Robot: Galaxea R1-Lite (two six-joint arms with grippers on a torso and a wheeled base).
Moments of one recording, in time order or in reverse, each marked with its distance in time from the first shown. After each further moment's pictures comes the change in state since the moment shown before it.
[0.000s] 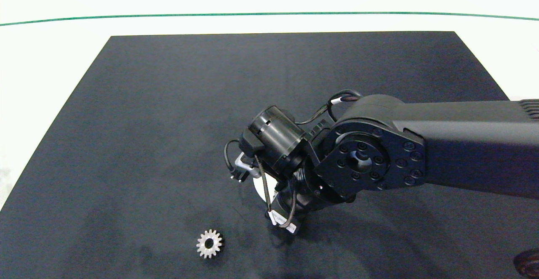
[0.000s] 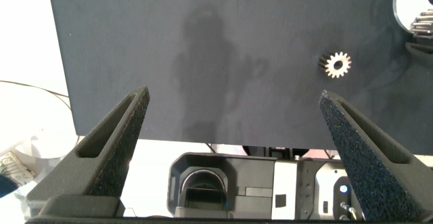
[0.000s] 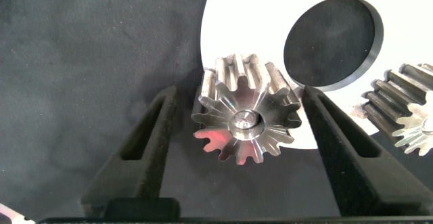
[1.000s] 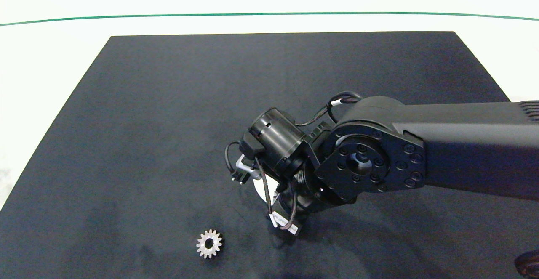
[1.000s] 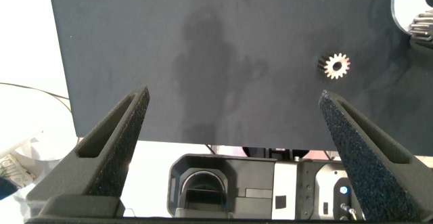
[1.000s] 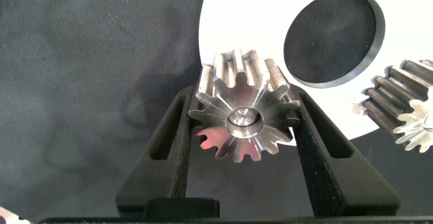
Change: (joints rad) left arm 0.000 -0.004 0.000 -0.004 0.000 0.002; right arm 0.000 0.000 0.011 0.001 -0.005 -0.002
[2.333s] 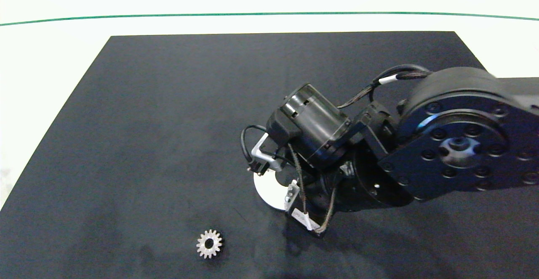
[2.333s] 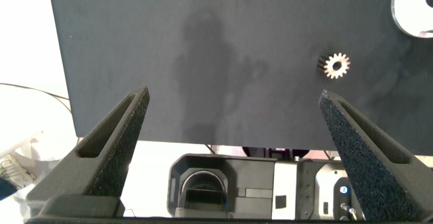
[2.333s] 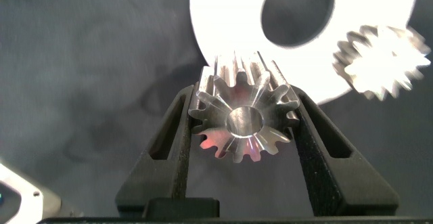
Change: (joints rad) left arm -0.003 -0.004 0.003 0.000 -0.001 0.000; right arm 0.014 -0.162 0.103 -0.007 -0.004 0.009
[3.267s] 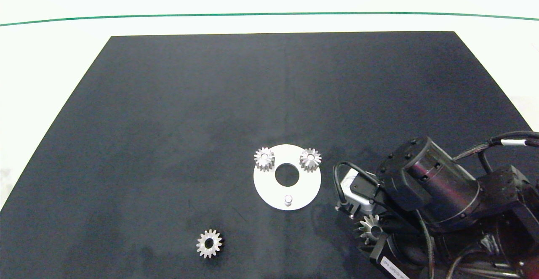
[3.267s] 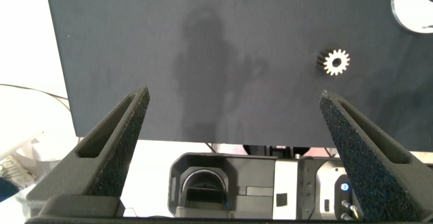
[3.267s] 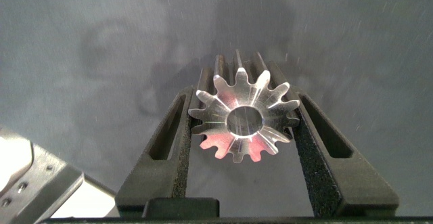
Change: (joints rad) left arm -0.008 0.000 0.006 0.001 -0.001 0.005; right arm -0.091 -0.354 0.662 -0.289 0.014 0.067
